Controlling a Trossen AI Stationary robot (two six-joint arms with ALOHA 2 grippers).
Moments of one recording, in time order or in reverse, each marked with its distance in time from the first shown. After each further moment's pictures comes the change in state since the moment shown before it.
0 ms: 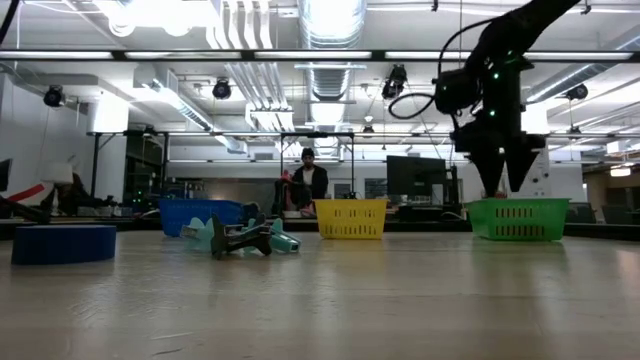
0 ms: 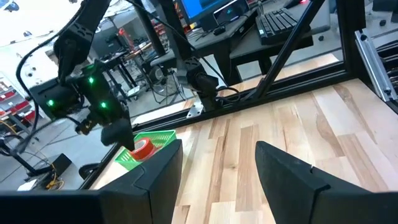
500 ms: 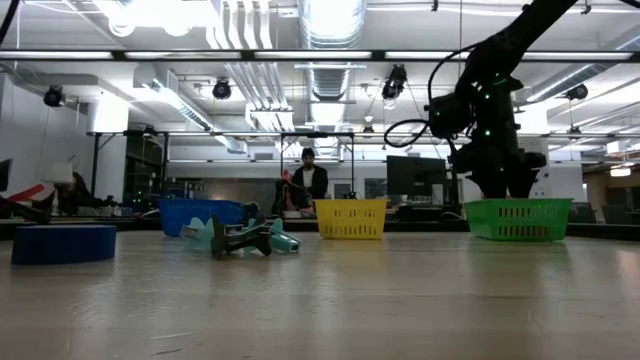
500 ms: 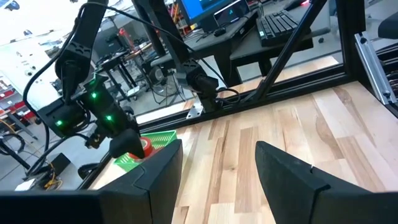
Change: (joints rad) left arm 0.000 0.000 0.001 0.004 0.000 -0.006; right arm -0.001 0.127 -0.013 0.010 -0.078 0.026
